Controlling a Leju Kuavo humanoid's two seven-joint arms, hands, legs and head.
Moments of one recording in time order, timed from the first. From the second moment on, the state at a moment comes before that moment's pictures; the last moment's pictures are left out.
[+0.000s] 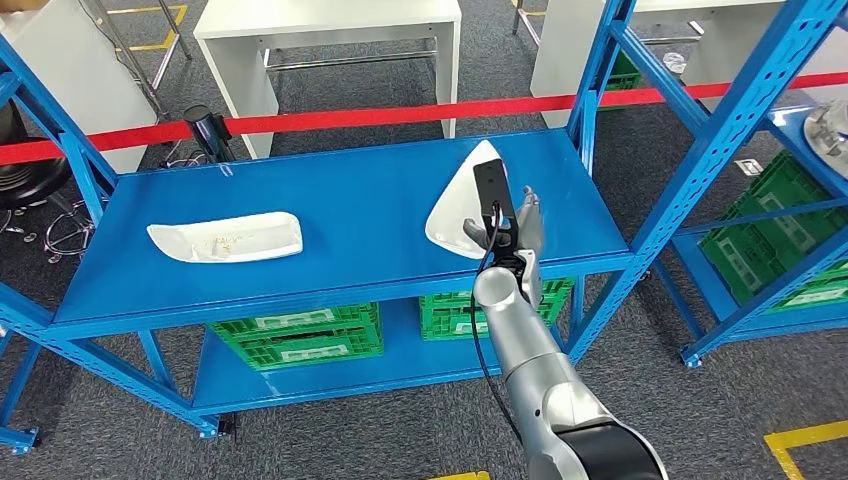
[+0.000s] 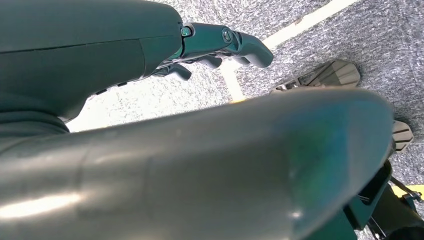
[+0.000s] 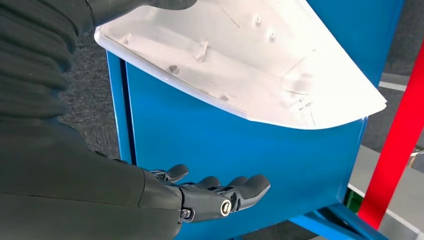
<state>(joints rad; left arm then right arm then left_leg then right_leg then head) -0.09 -0.15 0.73 -0.20 -0.94 -0.35 -0.08 -0.57 0.23 0.03 -0.82 0.83 -0.53 0.06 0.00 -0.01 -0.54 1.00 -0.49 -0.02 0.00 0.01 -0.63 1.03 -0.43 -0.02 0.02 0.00</state>
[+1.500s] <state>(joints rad) -0.07 -0.14 0.74 -0.20 -0.96 -0.35 -0.09 -0.64 0.22 -0.01 -0.68 0.82 -0.56 0.01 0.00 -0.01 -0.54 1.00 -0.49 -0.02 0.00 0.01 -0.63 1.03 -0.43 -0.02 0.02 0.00</state>
